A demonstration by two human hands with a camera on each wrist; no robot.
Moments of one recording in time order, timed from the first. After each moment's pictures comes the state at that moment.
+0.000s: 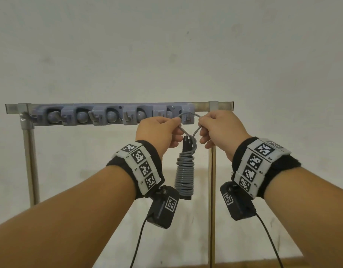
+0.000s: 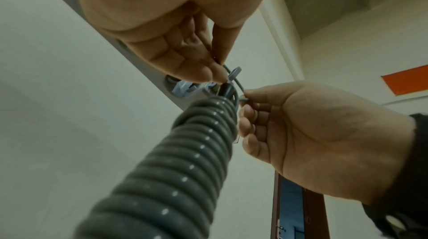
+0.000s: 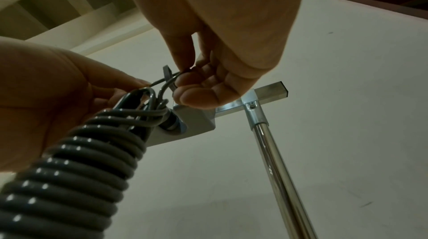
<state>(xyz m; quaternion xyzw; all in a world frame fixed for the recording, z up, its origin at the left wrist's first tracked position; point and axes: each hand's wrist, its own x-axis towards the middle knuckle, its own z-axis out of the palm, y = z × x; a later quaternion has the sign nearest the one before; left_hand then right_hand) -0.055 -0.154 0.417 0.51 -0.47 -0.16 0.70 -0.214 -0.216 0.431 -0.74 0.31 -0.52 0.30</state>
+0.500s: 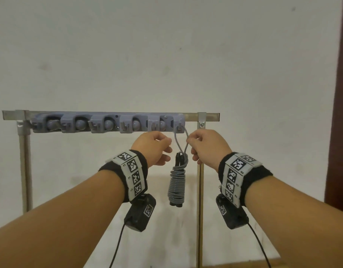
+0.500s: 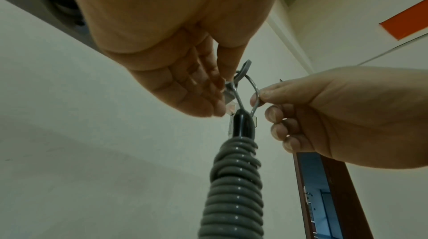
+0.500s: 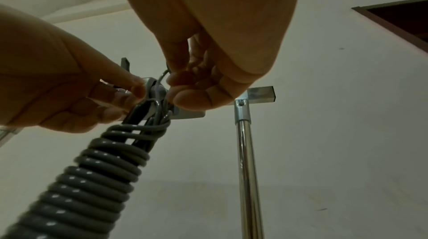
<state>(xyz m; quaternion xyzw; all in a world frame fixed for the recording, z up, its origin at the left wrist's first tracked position) -0.050 -0.128 0.414 0.60 -0.54 -0.17 0.57 -0.226 -0.191 0.417 -0.78 0.36 -0.46 0.22</state>
